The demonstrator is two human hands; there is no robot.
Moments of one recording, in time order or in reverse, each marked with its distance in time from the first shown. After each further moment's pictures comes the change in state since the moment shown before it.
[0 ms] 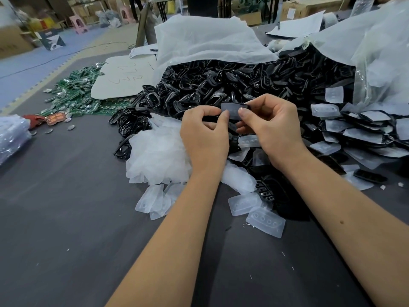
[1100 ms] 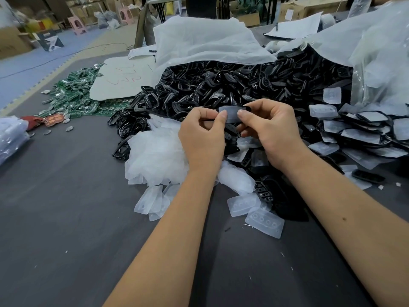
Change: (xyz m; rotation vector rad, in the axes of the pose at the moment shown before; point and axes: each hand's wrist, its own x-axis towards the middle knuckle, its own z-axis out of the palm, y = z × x) left_hand 0.002 -0.001 -0.002 -0.099 -0.046 -0.077; right_hand 0.003 -0.001 -0.004 0.049 -0.029 0.125
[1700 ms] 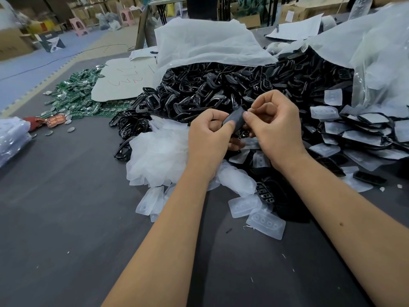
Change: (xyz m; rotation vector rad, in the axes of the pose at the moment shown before) left_hand 0.003 -0.002 -0.004 -0.241 -0.358 -0.112; right_hand 0.001 0.004 -0.001 -0.307 0.135 -0.211
